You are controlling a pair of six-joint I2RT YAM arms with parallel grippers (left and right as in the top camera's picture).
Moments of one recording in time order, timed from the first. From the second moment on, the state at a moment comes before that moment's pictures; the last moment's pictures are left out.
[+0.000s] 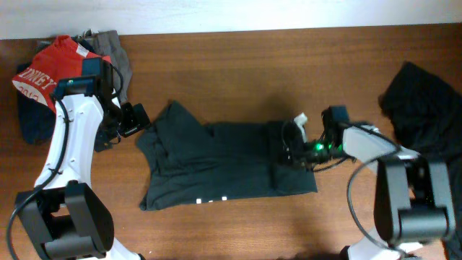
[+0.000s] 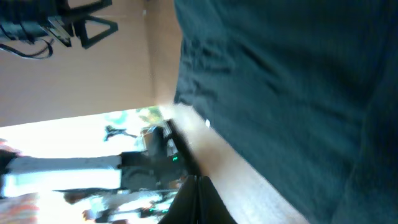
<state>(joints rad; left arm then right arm) 0.10 1.79 1.53 -1.23 0.03 -0.36 0.02 1.77 0.98 -0.75 -1.18 -0.02</state>
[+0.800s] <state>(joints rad) 0.09 1.79 1.53 -1.22 0.03 -0.36 0.07 2.01 0.98 -0.71 -1.02 -0.05</state>
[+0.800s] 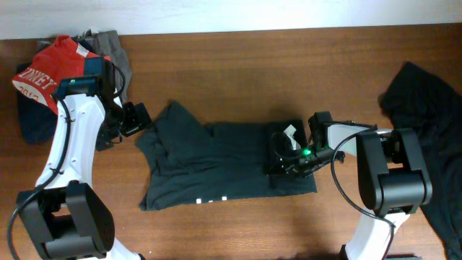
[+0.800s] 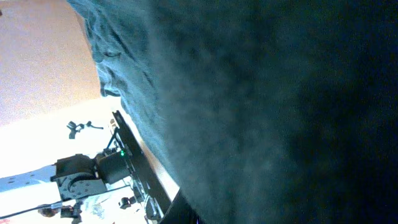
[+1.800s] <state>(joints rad) 0.03 1.84 1.53 -1.21 0.04 -0.36 0.07 2.20 1.24 -0.65 -1.13 -0.04</state>
